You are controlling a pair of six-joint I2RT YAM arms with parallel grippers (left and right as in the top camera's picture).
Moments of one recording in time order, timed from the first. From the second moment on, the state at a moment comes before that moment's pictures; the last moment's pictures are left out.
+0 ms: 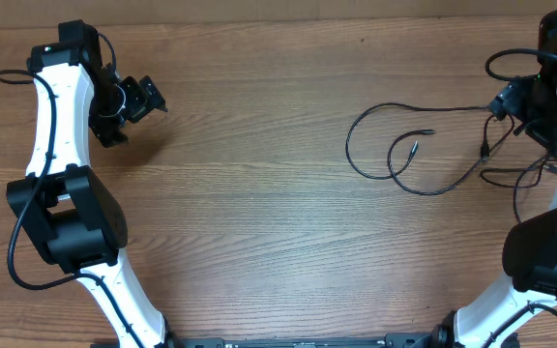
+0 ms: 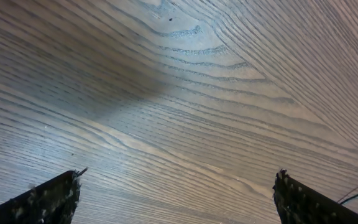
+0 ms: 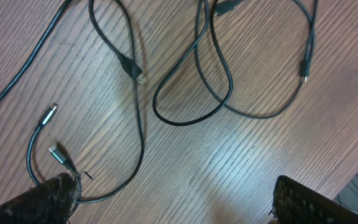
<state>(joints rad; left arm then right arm) 0.21 2.14 1.96 -1.28 0.24 -0.41 -0.24 1.92 2.00 -1.58 0.26 0.62</state>
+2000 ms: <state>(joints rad) 0.21 2.14 1.96 -1.28 0.24 -0.41 -0.24 1.92 2.00 -1.55 0.16 0.62</state>
